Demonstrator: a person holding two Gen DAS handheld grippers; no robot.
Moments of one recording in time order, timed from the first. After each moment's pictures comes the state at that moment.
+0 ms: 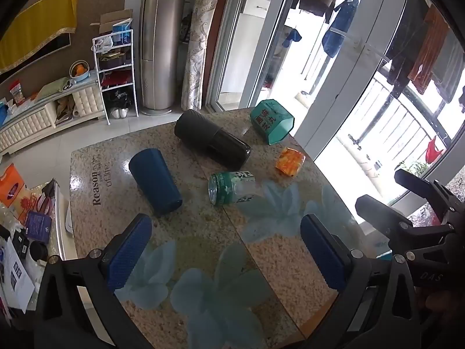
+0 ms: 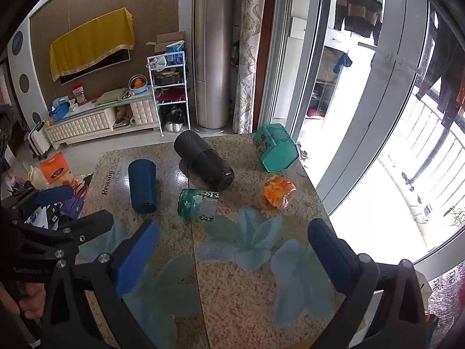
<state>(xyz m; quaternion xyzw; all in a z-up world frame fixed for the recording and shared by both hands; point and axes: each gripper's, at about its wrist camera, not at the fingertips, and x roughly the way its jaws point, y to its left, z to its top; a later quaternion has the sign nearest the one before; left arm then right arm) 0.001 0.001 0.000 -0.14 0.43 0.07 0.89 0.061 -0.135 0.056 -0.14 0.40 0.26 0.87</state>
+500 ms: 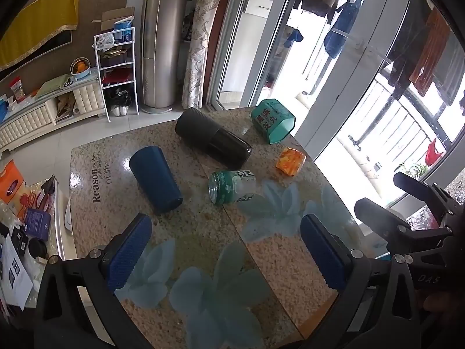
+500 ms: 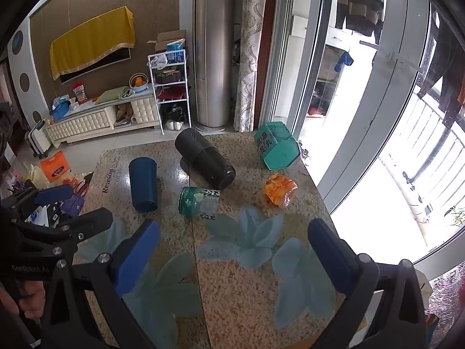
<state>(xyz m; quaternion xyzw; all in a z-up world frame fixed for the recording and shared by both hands) 0.000 0.008 -0.005 -0.15 0.42 0.07 0.89 0.060 -0.131 0.054 -0.14 0.40 0.26 0.87</state>
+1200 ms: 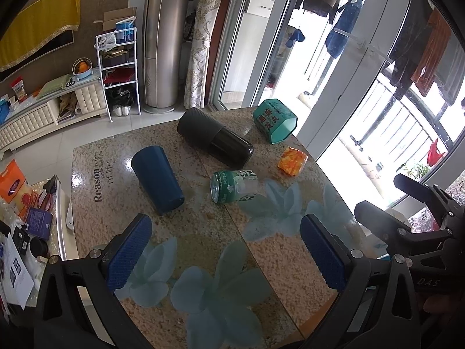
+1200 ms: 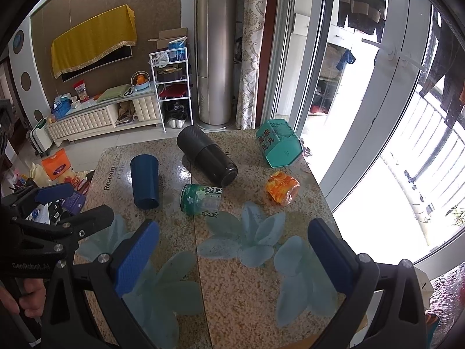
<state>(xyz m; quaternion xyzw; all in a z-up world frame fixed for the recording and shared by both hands) -0.002 0.000 -0.002 -0.14 0.42 0.07 0.89 0.060 -0.134 0.050 -0.14 0.40 0.27 0.86</state>
